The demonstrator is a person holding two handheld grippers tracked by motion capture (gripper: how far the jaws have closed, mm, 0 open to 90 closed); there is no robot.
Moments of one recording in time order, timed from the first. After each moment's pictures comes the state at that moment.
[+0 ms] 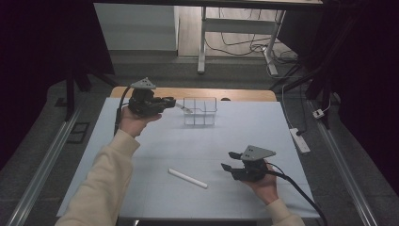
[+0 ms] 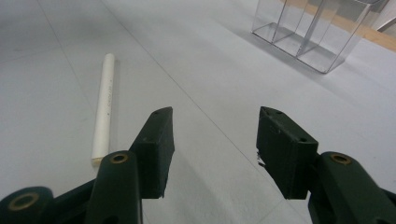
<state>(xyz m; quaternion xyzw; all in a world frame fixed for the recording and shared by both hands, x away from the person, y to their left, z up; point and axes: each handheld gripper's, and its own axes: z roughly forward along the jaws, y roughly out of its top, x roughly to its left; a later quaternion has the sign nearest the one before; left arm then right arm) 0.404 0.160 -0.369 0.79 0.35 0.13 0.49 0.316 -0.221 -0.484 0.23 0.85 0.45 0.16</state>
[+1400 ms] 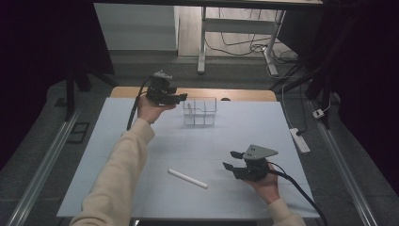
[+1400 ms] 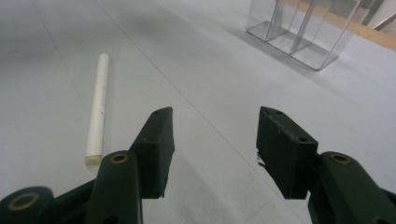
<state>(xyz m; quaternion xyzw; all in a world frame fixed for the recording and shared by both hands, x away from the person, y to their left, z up) 0.472 0.131 -0.394 0.79 0.40 0.14 0.44 0.319 -0.226 -0.485 0.23 0.85 0.45 0.16</state>
